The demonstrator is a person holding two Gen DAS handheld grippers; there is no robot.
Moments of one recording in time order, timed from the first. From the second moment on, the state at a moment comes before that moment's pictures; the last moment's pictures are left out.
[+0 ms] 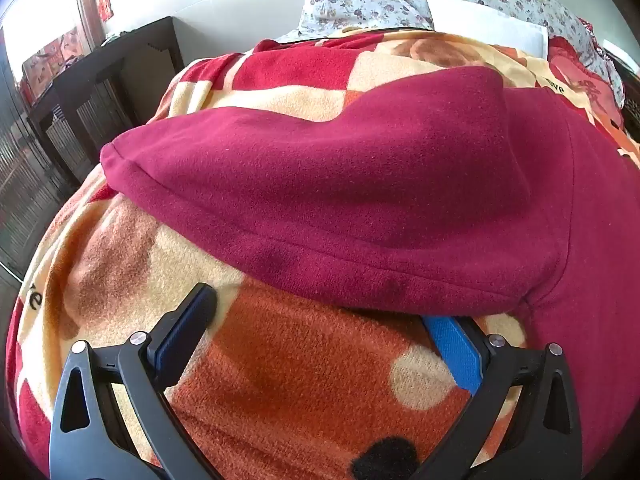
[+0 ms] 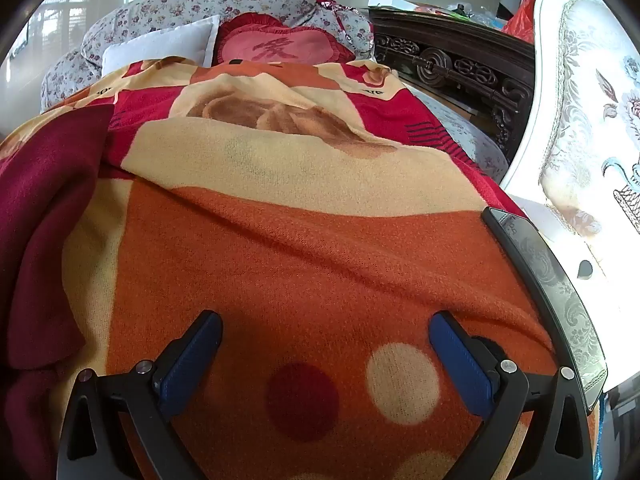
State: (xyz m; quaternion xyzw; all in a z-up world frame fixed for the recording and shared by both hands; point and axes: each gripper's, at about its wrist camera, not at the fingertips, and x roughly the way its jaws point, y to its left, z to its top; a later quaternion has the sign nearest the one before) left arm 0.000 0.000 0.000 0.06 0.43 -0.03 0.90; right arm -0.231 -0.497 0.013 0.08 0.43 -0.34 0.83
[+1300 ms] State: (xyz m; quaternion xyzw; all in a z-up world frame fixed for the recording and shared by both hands) left arm -0.040 -0.007 0.026 0.08 0.42 -0.06 0.90; right arm -0.231 -0.501 0.012 0.08 0.43 -0.34 0.83
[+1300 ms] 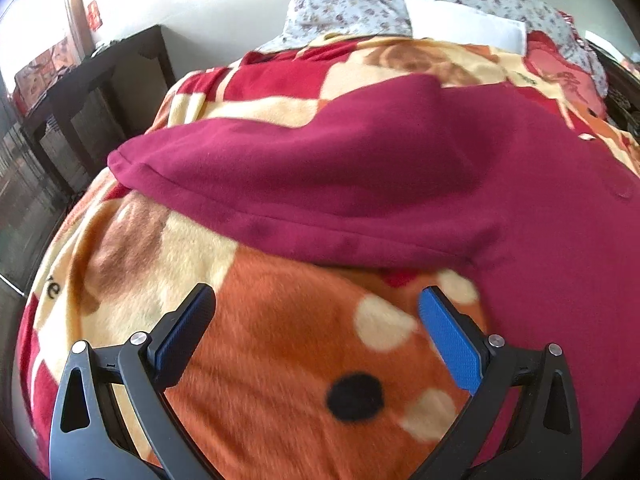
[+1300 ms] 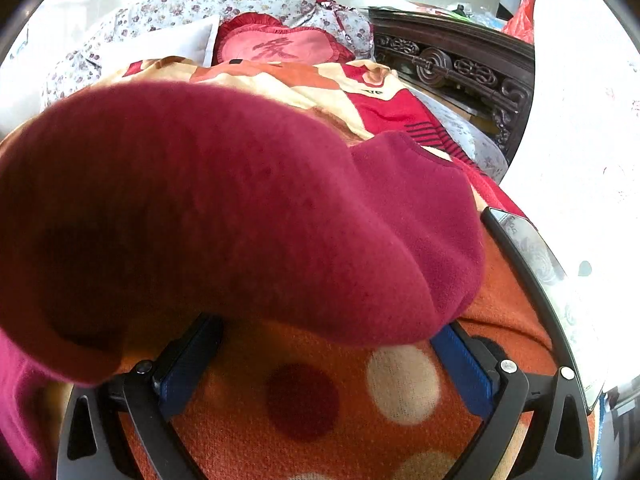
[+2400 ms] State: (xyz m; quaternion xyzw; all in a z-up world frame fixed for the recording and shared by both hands) left arm -0.157 -0.071 0.137 0.10 0.34 -0.18 0.92; right arm -0.381 -0.341 0.261 0.12 0.35 -0.10 0.93
